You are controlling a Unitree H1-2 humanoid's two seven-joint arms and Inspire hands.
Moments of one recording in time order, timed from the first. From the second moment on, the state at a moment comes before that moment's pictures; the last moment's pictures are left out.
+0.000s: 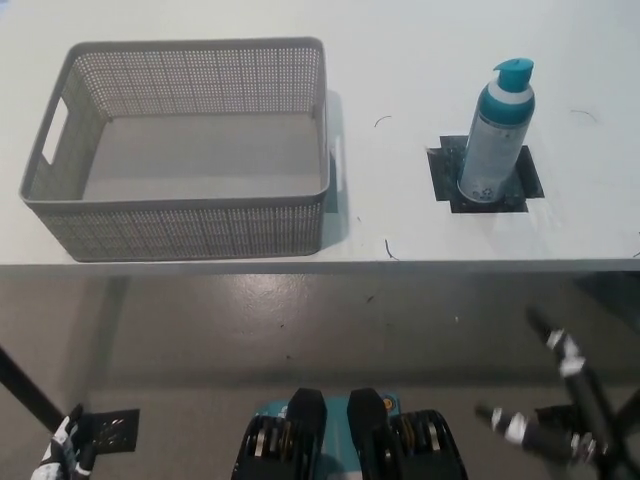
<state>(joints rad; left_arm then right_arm) 0.25 0.20 0.13 0.10 0.03 -0.34 -0.02 0.02 -0.21 0.07 -0.08 -0.26 -0.26 -0.02</state>
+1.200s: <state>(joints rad) 0.22 0.19 0.13 0.10 0.04 -0.36 -0.02 -0.67 -0.21 -0.05 0.38 -0.23 -0.10 -0.04</state>
